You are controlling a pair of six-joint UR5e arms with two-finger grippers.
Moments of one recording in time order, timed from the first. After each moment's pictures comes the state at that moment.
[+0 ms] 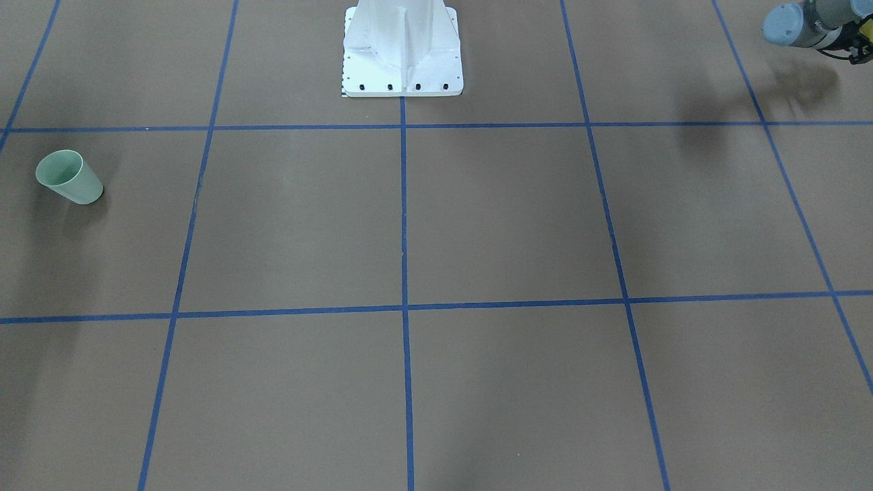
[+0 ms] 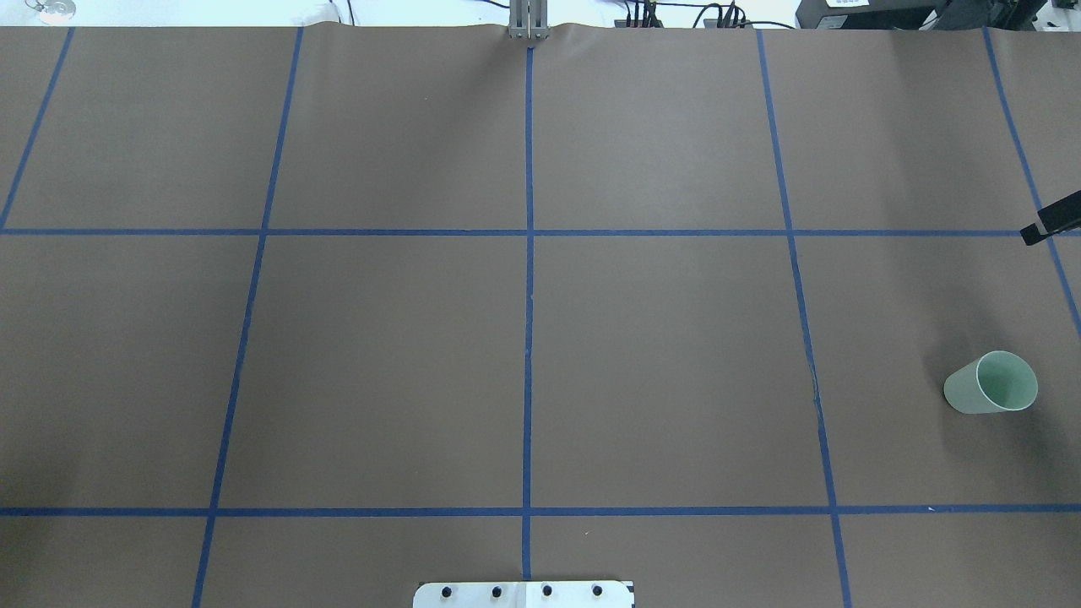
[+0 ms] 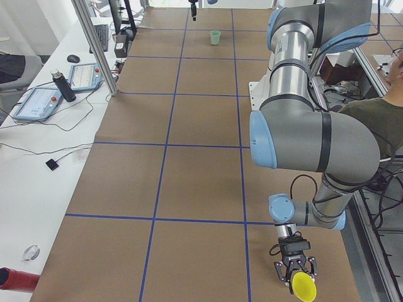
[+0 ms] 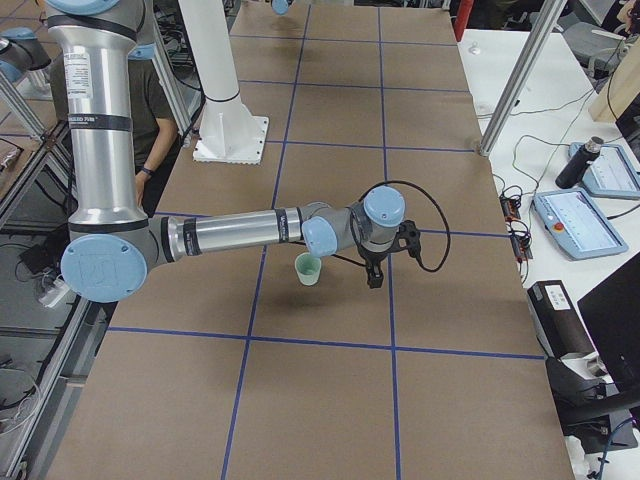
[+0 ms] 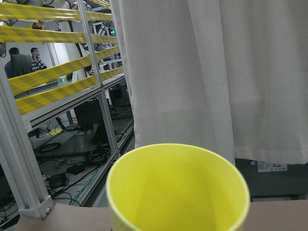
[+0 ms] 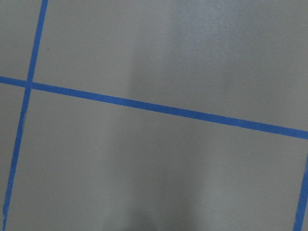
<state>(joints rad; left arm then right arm) 0.27 -0.81 -1.60 -1.90 -1.87 -3.35 1.33 -1.55 1.68 -1.38 2.44 0.23</state>
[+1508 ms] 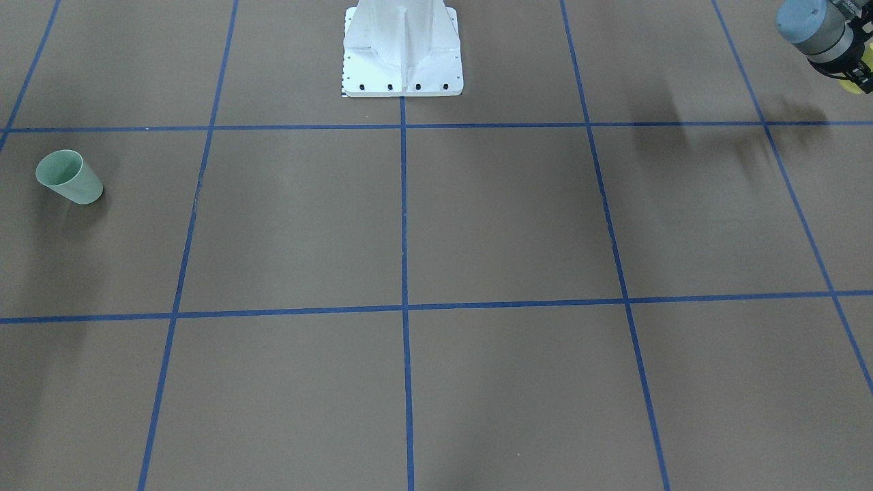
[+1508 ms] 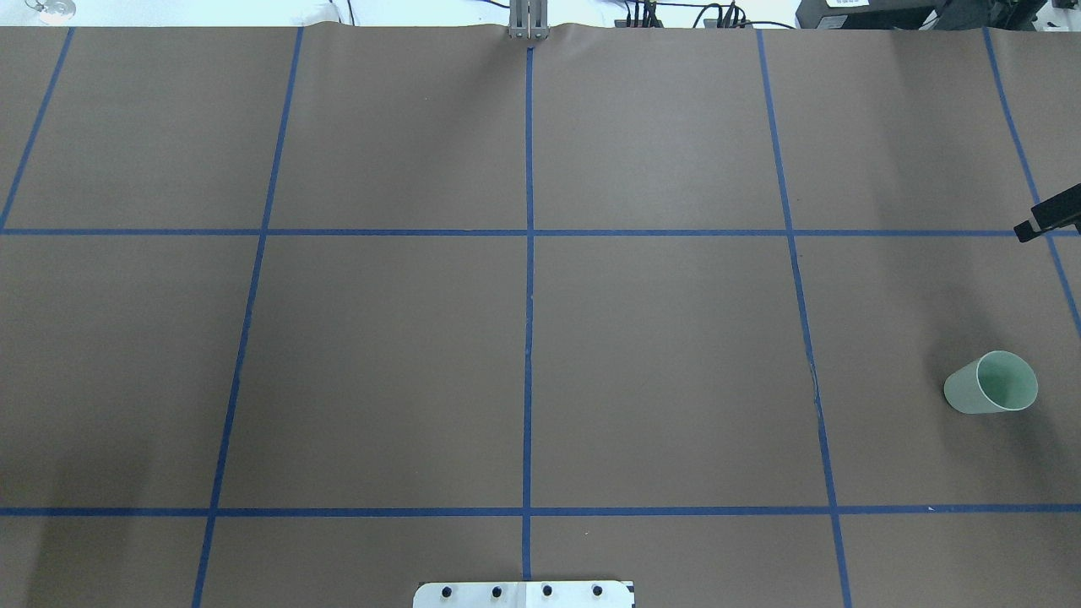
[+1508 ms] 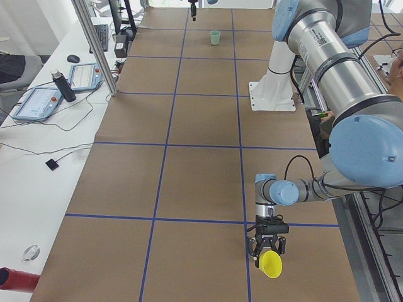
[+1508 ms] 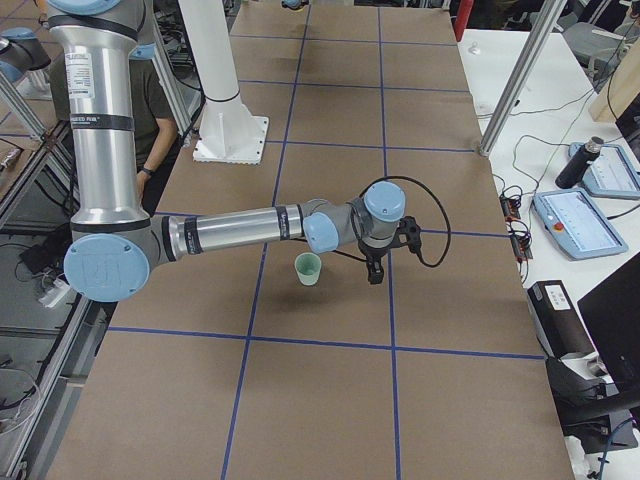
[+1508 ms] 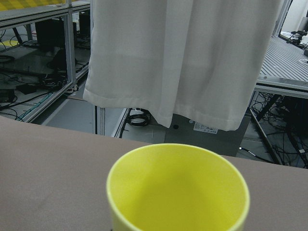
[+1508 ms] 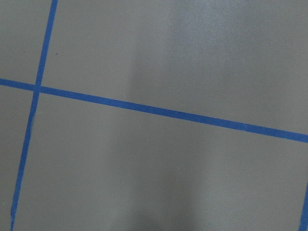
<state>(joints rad) -0.29 -0.85 -1.81 -1.84 -1.50 -3.02 1.32 -1.55 1.69 -1.38 2.43 0.24</state>
